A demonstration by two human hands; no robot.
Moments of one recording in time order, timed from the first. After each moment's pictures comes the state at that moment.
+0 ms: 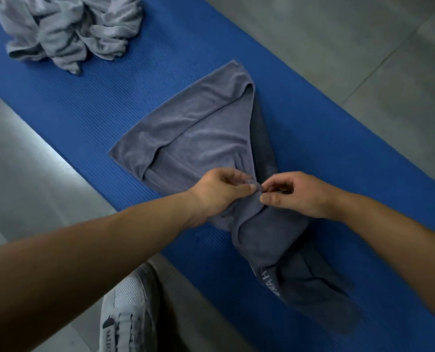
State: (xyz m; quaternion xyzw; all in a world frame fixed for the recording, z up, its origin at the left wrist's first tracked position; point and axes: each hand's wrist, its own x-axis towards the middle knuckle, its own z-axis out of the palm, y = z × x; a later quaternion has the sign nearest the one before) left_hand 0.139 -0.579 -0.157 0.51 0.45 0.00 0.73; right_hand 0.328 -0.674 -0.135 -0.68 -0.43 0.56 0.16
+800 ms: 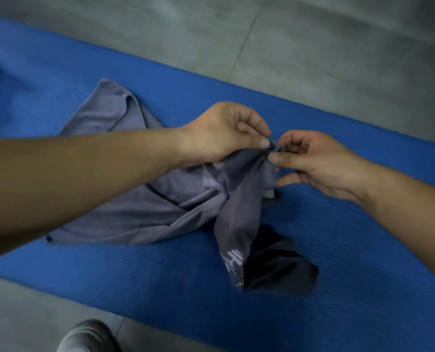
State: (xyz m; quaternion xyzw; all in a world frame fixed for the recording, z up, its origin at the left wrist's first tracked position) left_hand 0.334 -0.610 -0.114 0.75 0.13 -0.09 0.64; right_hand 0.420 -0.803 -0.106 -0.68 -0.14 0.49 0.53
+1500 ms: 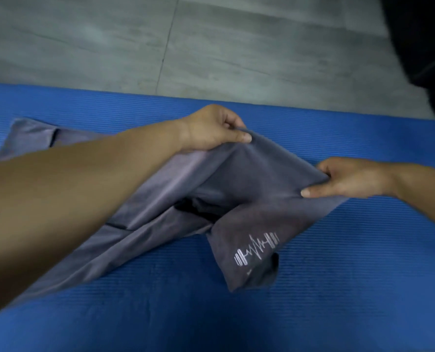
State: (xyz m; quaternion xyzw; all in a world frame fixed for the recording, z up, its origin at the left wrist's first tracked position) left_hand 0.433 -0.677 -0.130 0.83 0.04 -0.19 0.53; right_hand 0.470 -0.962 -0.077 -0.84 -0.18 0.50 0.11
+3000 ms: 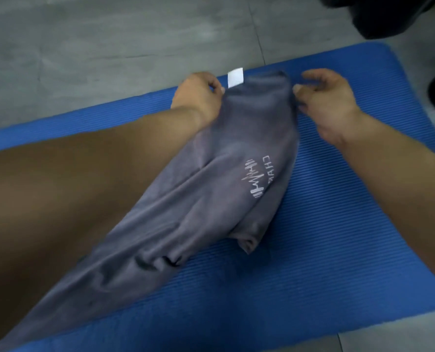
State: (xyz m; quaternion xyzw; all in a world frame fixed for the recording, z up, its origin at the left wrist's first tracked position) left_hand 0.567 -0.929 -0.169 0.93 0.13 -0.05 0.33; right_hand 0.585 -1.168 -0.181 -0.79 0.14 0.10 0.59
